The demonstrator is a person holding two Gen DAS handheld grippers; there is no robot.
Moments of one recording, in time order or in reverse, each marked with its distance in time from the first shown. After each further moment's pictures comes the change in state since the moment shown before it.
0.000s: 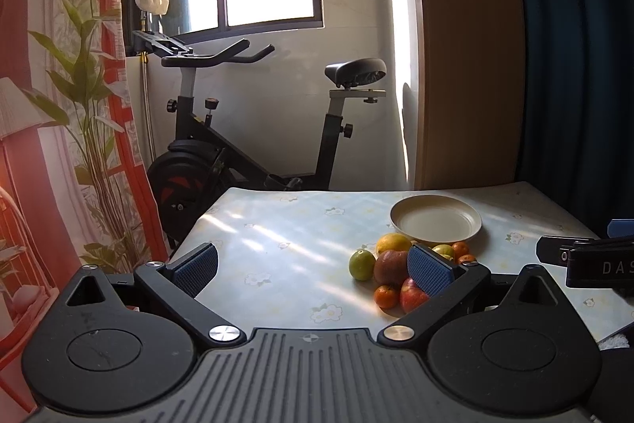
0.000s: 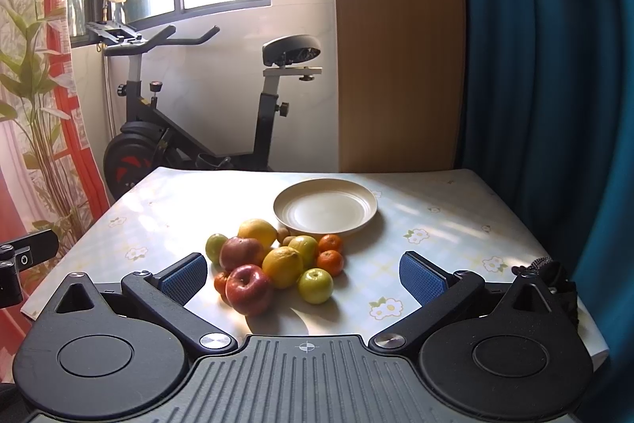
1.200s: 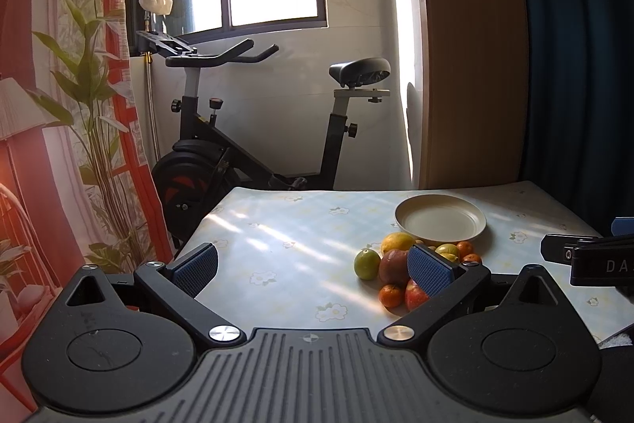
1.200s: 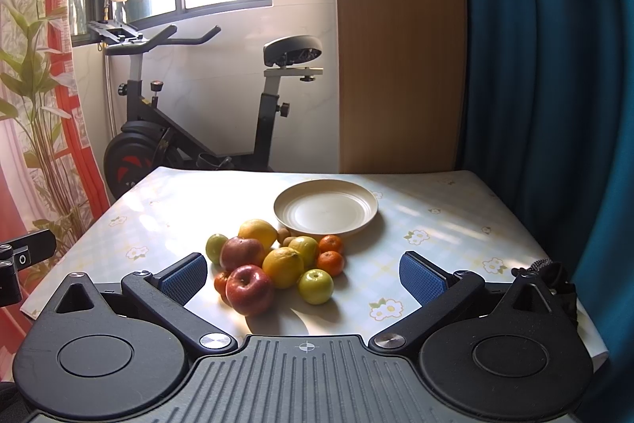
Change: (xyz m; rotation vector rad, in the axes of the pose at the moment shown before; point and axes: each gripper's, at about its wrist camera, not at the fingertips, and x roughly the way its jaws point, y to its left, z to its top) left arm 0.000 0.001 -0.002 -0.001 -0.002 0.012; right arm 0.000 0.001 -0.001 -0.002 -0.002 -0.001
